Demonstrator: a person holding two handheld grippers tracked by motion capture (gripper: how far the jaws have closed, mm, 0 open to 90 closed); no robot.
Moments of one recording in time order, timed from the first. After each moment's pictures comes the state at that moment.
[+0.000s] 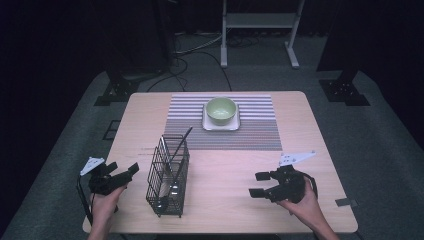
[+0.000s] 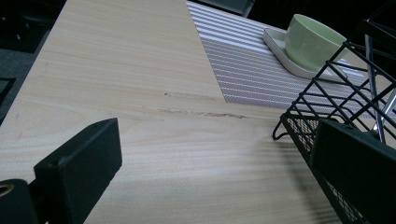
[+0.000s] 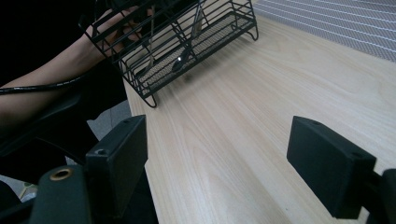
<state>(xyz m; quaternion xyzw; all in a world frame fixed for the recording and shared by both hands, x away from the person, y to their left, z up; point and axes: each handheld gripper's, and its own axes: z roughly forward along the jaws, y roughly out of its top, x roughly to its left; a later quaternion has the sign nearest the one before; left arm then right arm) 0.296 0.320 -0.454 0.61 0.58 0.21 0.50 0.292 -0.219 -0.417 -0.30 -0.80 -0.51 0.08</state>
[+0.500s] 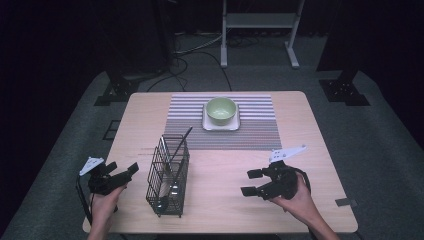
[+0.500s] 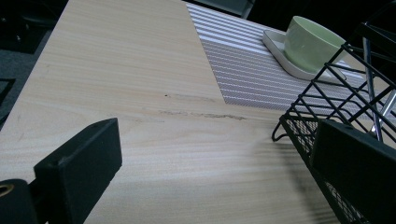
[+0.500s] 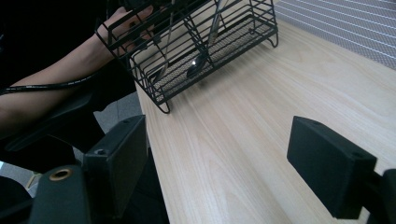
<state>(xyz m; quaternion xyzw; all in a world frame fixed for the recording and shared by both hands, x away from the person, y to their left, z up) 0.295 0.321 -0.453 0.61 0.58 0.21 0.50 0.296 -0.195 -0.399 -0.28 -0.81 -0.50 0.09</state>
